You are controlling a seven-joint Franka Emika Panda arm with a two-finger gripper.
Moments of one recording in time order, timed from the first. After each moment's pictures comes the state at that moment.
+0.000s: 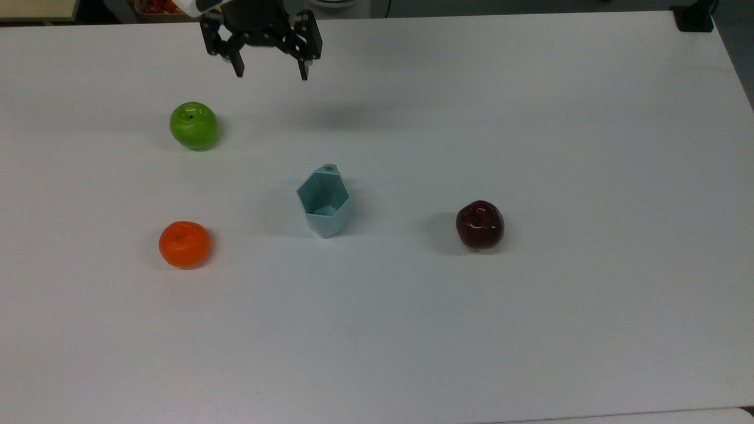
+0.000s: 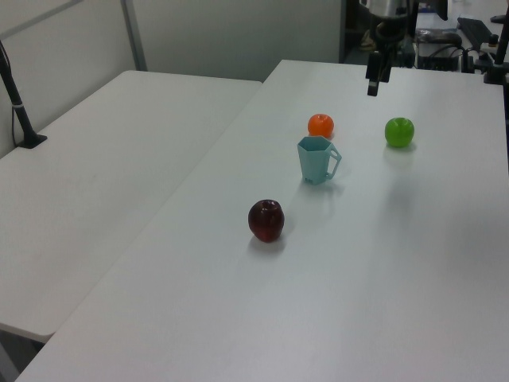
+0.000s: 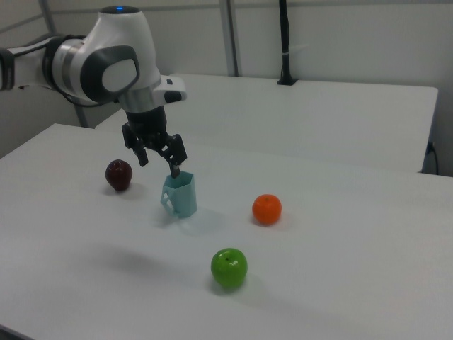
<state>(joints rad) -0.17 0.05 0.13 -1.79 0.04 1.89 -0.03</state>
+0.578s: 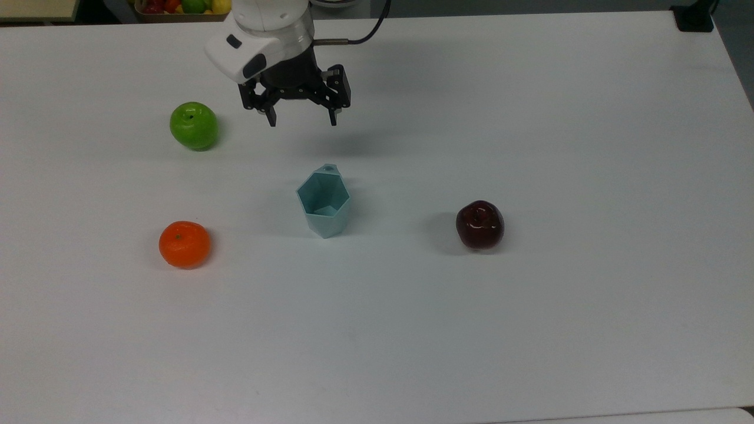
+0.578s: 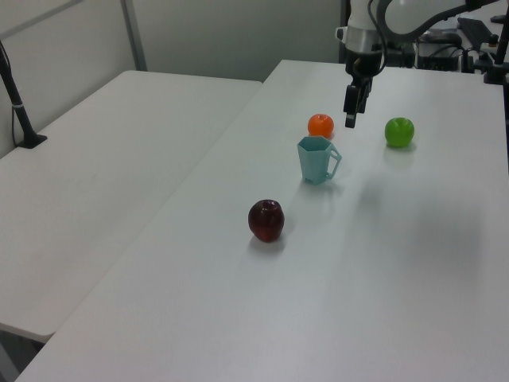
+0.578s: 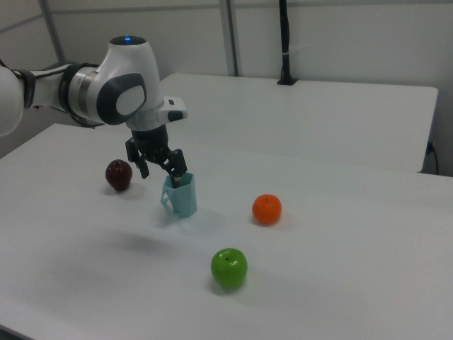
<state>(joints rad) -0.10 0.18 0.13 -1.79 0.04 2.02 -0.04</state>
